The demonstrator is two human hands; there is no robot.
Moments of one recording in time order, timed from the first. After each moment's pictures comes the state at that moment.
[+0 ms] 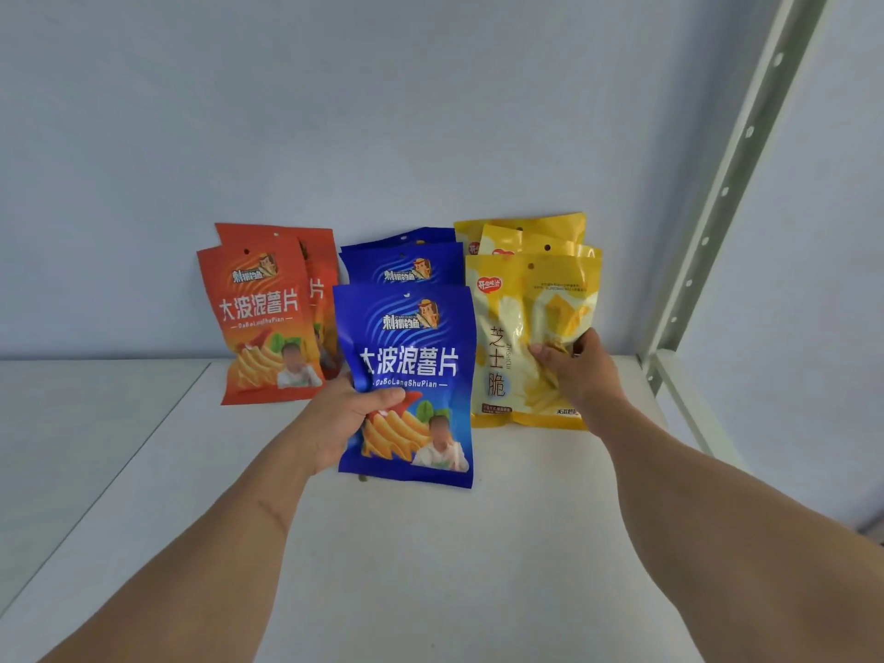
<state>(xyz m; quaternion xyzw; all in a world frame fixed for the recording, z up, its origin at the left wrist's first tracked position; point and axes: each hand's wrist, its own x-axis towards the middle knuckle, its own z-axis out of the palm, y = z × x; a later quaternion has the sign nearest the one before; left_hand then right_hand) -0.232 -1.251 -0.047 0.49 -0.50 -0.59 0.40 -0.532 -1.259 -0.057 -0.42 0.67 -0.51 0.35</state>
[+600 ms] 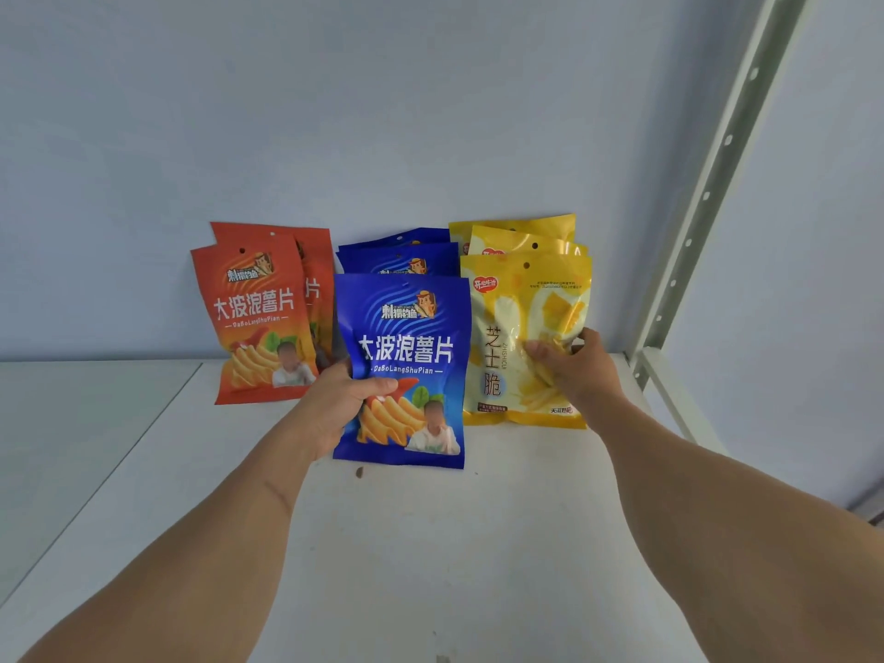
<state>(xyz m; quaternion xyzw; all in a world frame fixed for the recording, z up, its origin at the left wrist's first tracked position) -0.229 -1.266 -0.051 0.52 -0.49 -0.57 0.40 -0.531 -1.245 -0.045 -0.41 0.72 -0.46 0.32</state>
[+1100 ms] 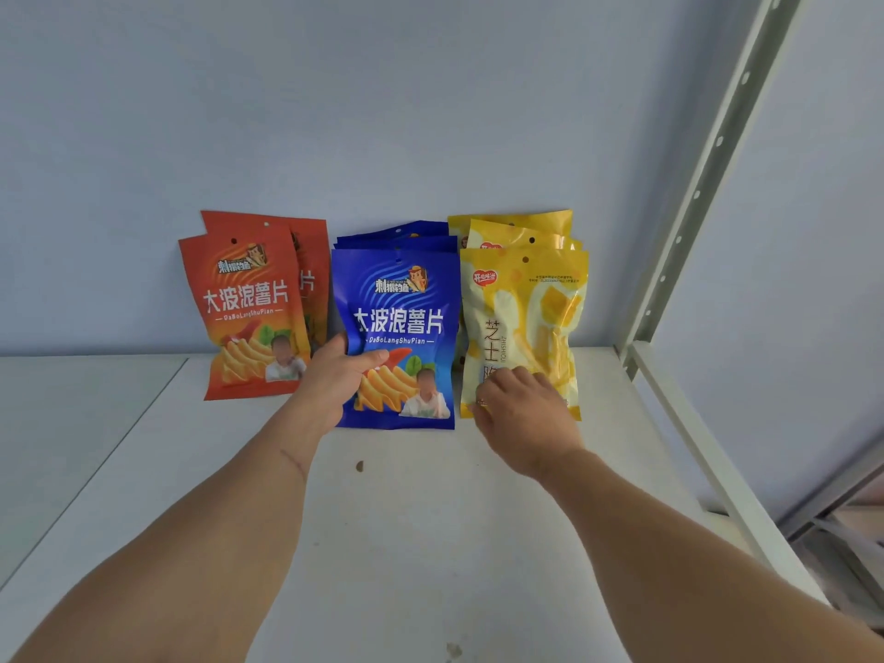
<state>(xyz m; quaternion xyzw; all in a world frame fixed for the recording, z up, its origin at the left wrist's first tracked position) -0.230 -1.292 -0.055 0.55 -0.50 -0.49 0.45 -0.465 -1.194 -0.074 -0.77 0.60 -0.18 -0.15</state>
